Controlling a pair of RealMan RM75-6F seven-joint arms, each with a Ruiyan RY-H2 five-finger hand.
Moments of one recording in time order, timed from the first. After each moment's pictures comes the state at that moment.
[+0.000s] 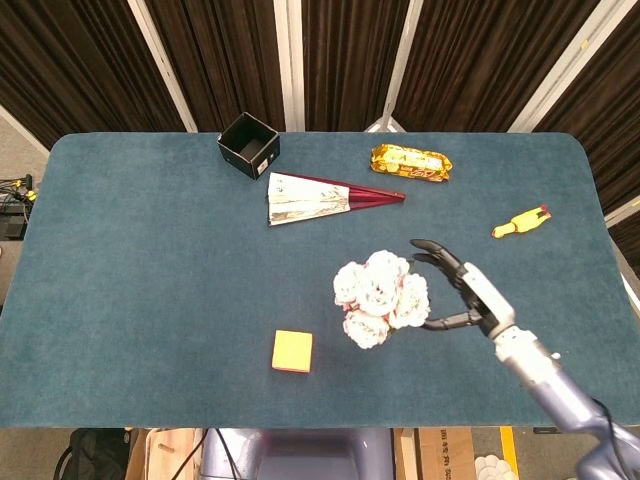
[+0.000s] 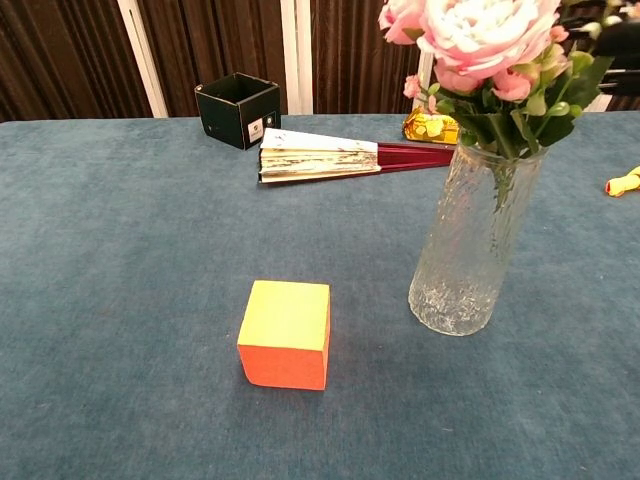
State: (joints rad) left arm 0.11 -1.04 -0.10 -1.70 1.42 1.69 0.04; right arm 0.40 -0.92 0.32 -1.94 -1.53 0.87 1.17
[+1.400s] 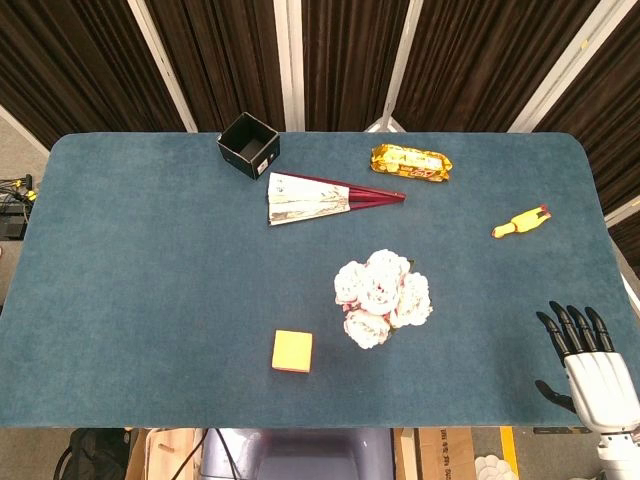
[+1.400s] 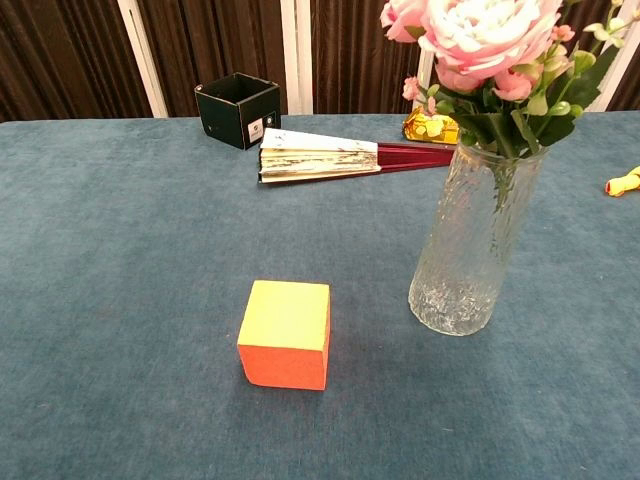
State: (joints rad) left arm 0.10 -1.02 -0.11 -1.67 1.41 1.67 -0.06; right arm -0.01 -1.05 0.05 -1.70 -1.66 1.51 -0.19
